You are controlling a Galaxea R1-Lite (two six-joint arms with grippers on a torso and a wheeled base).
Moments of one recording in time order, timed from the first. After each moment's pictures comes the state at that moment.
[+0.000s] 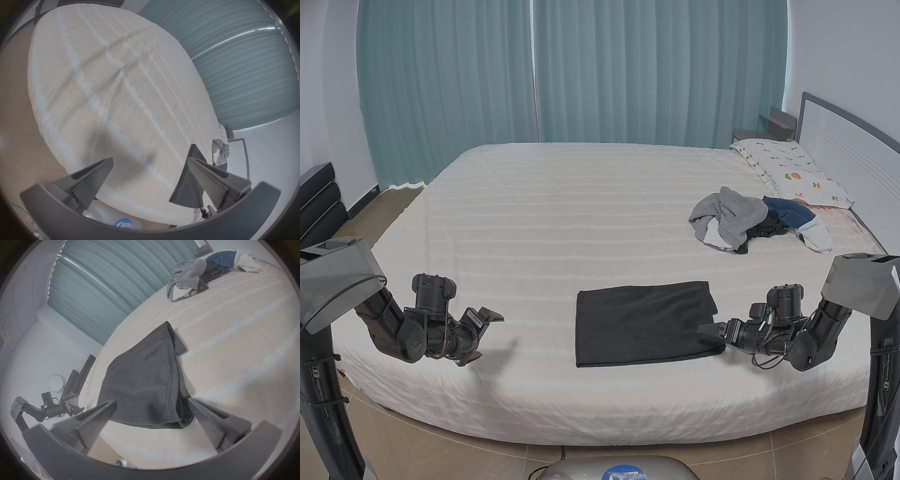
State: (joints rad) left arm -0.09 2.19 -0.79 -0.63 -0.20 -1.02; right arm 0.14 2.37 -0.78 -1.00 0.42 0.52
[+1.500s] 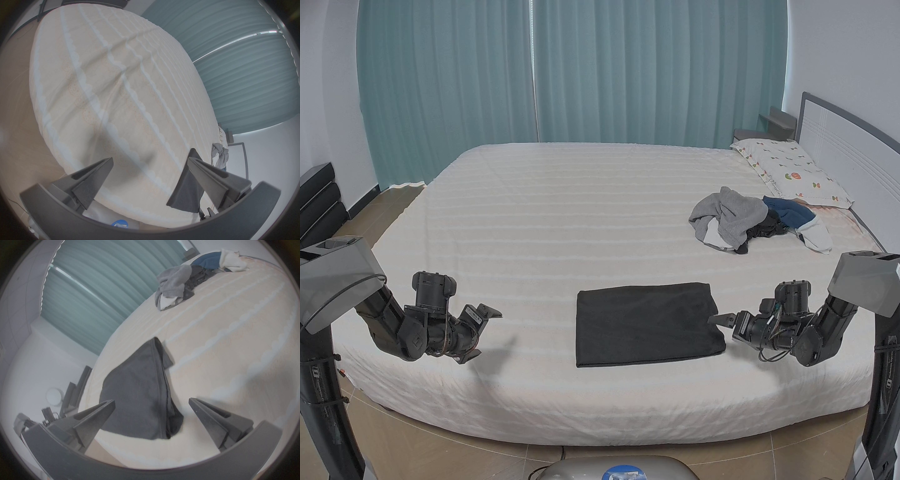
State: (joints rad) left arm -0.09 2.19 -0.80 -0.63 -0.18 -1.05; right arm 0.09 2.36 -0.78 -1.00 0.38 0.59
